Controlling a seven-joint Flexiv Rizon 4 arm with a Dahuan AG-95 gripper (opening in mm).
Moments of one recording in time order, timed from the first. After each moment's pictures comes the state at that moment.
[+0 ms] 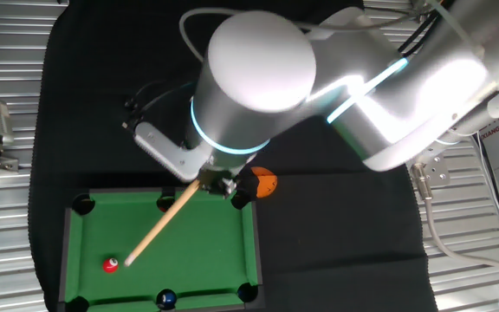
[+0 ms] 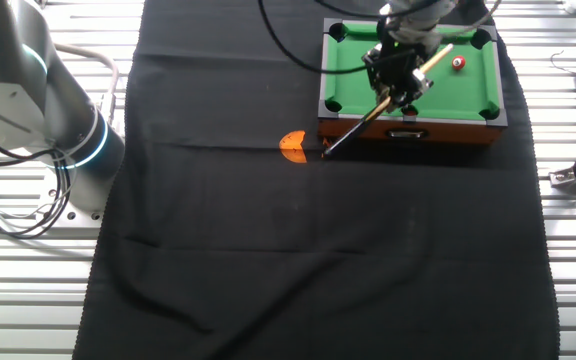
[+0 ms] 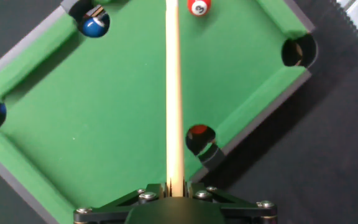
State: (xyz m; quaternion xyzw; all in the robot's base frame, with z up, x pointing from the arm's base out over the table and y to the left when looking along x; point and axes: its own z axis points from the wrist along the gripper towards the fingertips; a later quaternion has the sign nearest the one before) arm 0.532 0.081 0.111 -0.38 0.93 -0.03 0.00
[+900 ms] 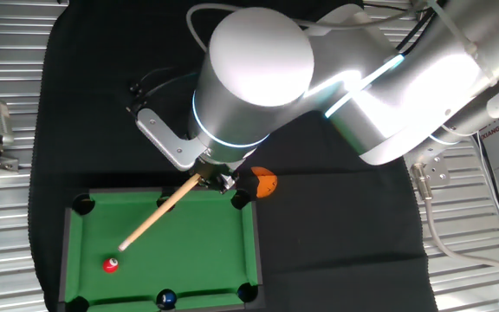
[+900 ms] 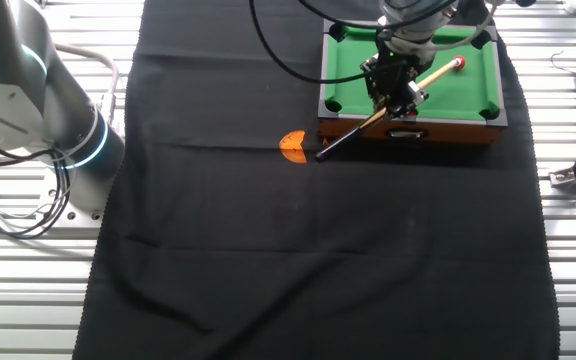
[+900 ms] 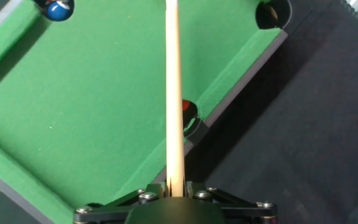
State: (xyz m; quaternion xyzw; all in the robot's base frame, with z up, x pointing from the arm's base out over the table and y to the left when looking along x) arm 0.528 0.076 0.105 -0.34 0.94 -0.03 -0.01
